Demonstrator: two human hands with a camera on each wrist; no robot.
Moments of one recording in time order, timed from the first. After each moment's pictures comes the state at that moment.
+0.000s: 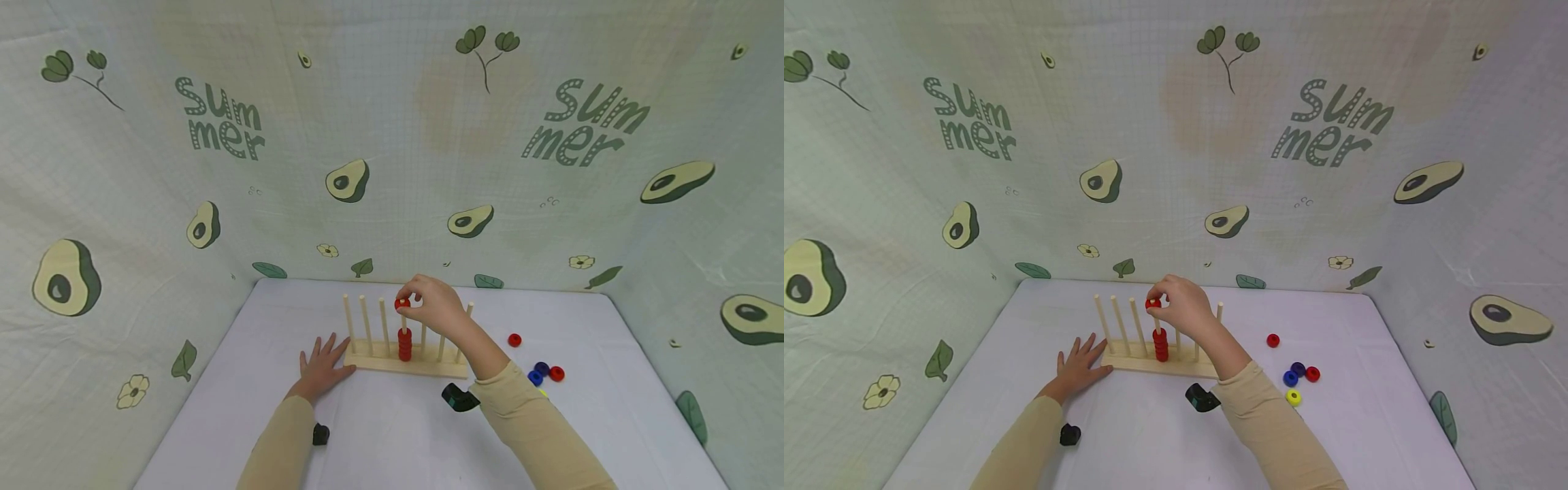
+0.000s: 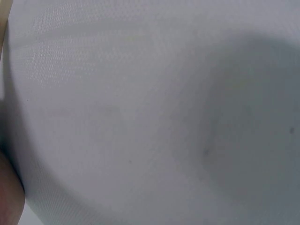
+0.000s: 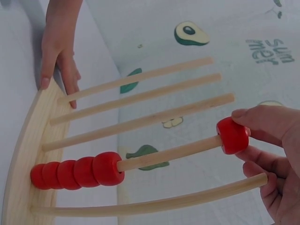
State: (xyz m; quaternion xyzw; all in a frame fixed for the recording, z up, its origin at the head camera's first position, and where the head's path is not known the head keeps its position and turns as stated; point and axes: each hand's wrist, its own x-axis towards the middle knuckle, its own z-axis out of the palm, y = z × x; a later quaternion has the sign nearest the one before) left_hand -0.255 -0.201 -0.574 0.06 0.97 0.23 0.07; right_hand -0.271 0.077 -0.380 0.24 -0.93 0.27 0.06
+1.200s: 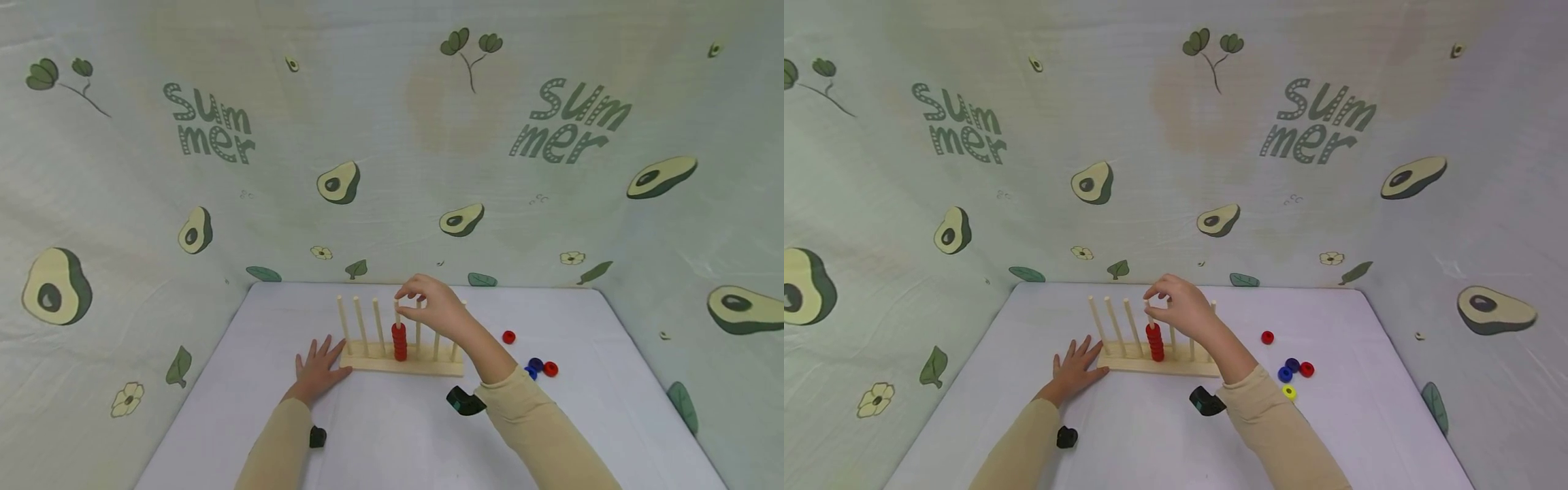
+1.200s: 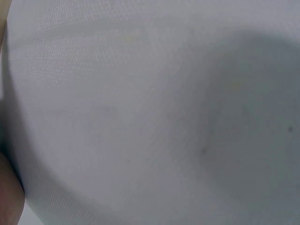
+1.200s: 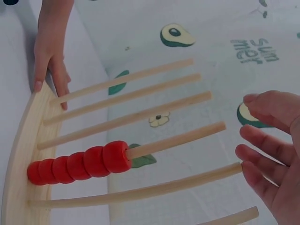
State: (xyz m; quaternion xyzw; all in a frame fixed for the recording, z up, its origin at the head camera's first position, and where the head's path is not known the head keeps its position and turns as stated) left_hand -0.257 -0.202 -0.586 0.06 0.97 0.24 0.07; right_hand -0.257 0.096 -0.375 0.28 -0.88 0.39 0.06
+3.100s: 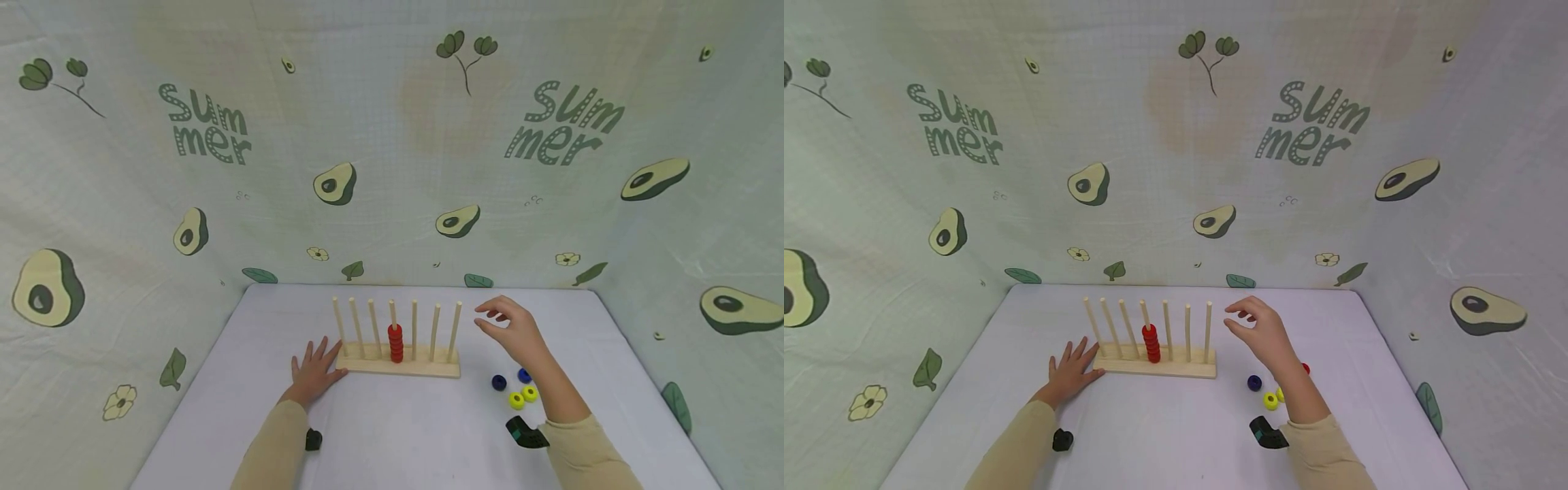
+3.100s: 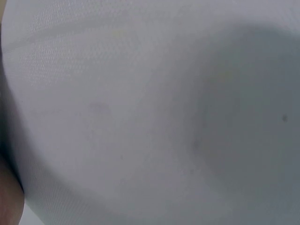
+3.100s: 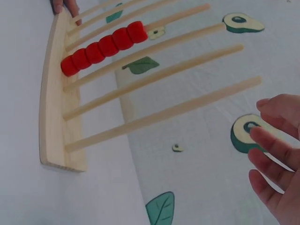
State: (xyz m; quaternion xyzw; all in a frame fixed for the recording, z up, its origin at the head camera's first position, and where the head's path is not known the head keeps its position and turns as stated) left_hand -0.252 -0.201 -0.577 0.08 0.98 0.20 0.06; right_hand -0.223 0.212 -0.420 0.12 -0.90 0.40 0.13
